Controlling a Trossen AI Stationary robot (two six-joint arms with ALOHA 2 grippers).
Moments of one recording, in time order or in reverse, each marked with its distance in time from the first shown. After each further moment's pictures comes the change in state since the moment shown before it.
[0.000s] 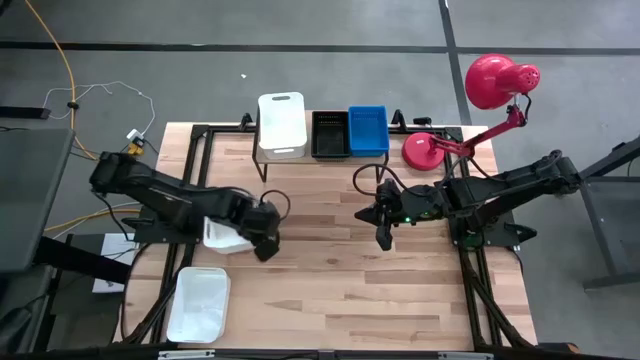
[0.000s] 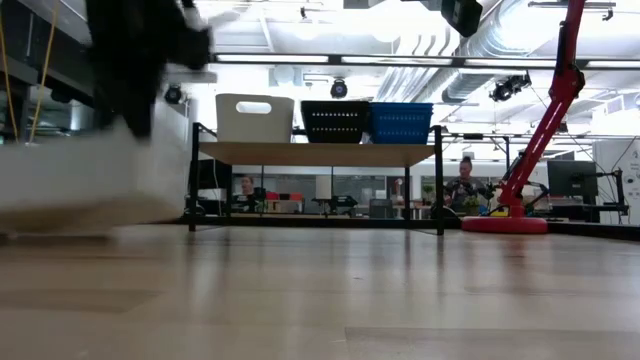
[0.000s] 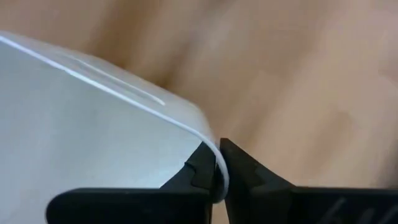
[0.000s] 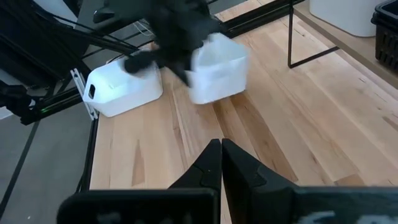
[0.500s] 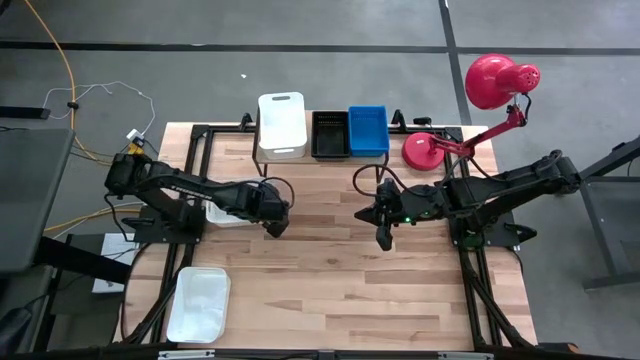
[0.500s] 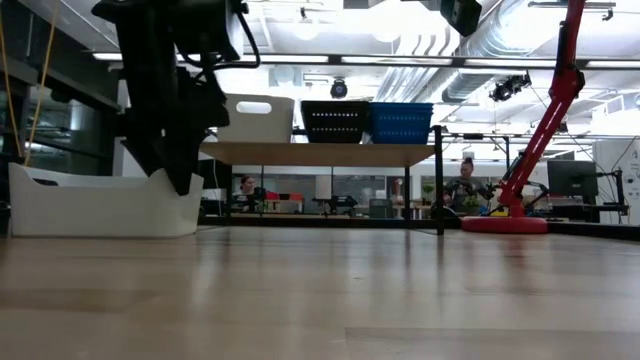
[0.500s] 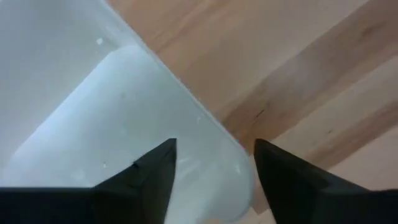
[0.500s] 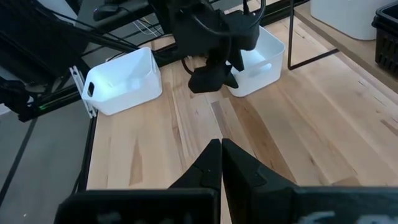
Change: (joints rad) left arm 0.164 0.153 -0.047 -0.004 -0.287 -0.154; right arm 0.000 0.000 0.000 0.000 0.001 -0.019
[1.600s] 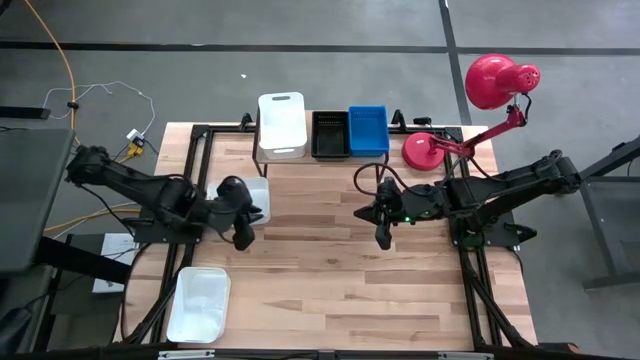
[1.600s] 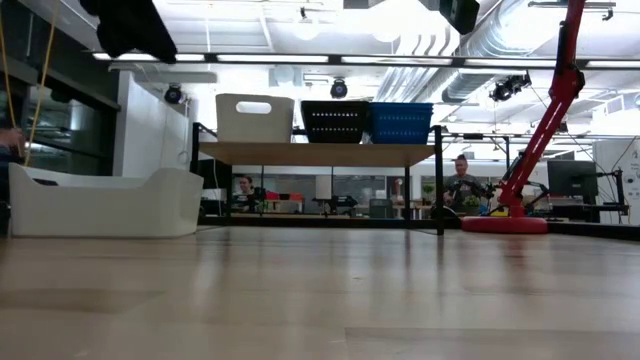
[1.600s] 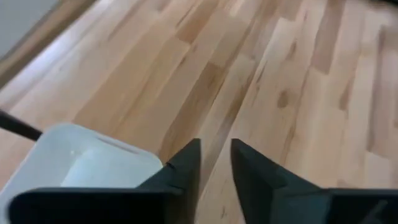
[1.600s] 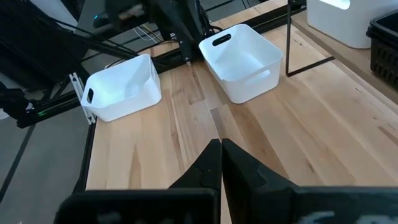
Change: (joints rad) left arm -0.282 -0.506 0.000 0.049 -0.165 0.288; right arm 0.000 0.000 0.000 0.021 0.016 -0.008
